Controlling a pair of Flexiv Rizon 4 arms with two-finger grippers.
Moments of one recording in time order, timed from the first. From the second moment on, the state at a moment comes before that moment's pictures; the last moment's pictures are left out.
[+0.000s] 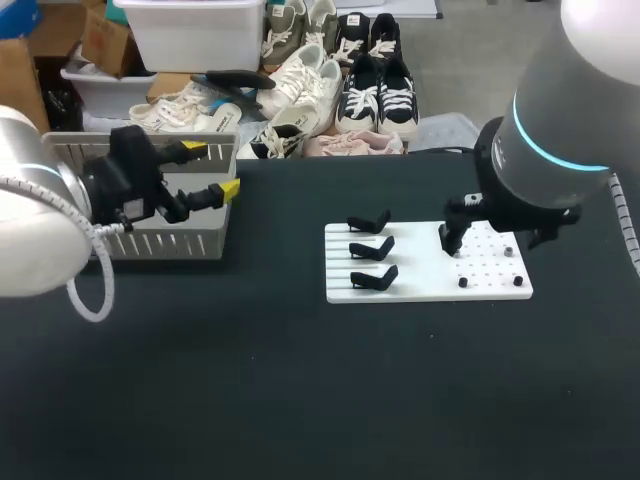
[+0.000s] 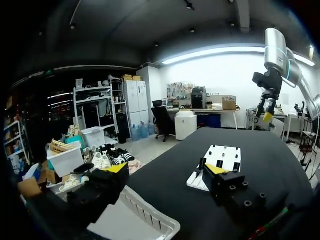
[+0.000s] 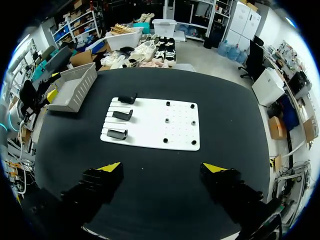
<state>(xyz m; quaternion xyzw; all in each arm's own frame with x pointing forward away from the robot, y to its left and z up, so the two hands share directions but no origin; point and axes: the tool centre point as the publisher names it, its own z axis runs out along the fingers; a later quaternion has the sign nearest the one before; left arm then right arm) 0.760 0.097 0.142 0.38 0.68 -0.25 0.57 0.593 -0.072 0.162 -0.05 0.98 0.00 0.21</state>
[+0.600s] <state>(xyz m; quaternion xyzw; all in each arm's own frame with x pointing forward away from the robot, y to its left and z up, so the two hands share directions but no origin) 0.662 0.021 0.132 0.38 0.67 -0.34 0.54 0.593 -0.072 0.162 -0.05 0.98 0.00 0.21</state>
